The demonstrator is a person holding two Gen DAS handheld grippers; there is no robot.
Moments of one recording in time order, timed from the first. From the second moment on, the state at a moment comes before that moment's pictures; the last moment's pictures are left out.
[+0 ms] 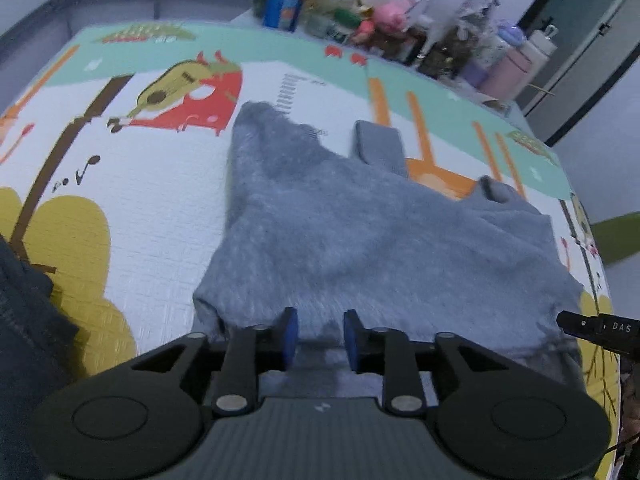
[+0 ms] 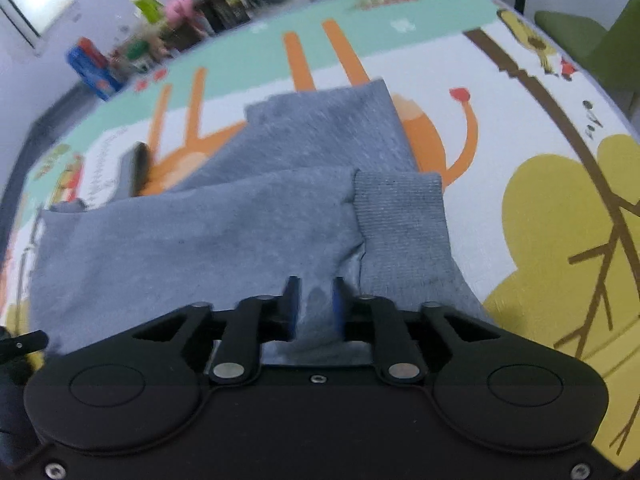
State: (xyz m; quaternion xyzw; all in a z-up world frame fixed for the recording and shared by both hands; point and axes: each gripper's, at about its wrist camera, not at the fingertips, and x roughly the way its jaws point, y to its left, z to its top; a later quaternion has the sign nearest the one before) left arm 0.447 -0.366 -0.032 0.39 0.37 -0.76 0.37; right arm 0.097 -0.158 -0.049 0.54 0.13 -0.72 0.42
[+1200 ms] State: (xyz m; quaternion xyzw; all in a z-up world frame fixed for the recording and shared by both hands) left arm 0.432 -0.235 -0.030 0.45 0.28 -0.75 0.39; right arm 0.117 -0.212 0.044 0.46 0.19 -0.73 0.47
